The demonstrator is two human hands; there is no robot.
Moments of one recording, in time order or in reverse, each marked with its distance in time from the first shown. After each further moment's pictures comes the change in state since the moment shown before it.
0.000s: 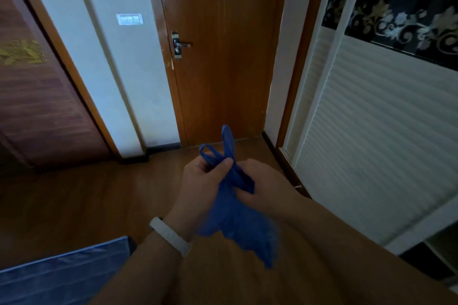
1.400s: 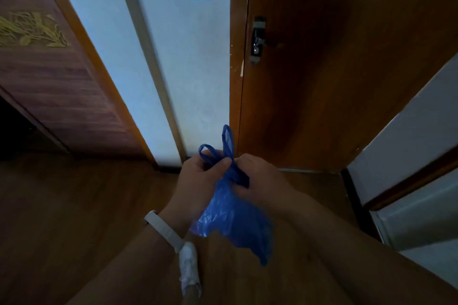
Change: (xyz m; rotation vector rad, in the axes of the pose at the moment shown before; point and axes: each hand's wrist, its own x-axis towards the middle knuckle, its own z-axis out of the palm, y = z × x) left_hand 0.610 -0.049 -0.254 -0.035 0.282 -0.142; right_hand 0.669 0.216 0.161 0.059 -0.231 -0.181
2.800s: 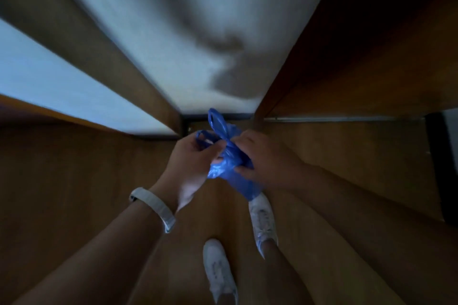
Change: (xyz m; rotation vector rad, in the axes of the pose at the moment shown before) left_hand 0.517 -0.318 -0.209 0.159 0.072 -0.513; right_hand 0.372 0.364 0.364 -0.007 -0.362 0.155
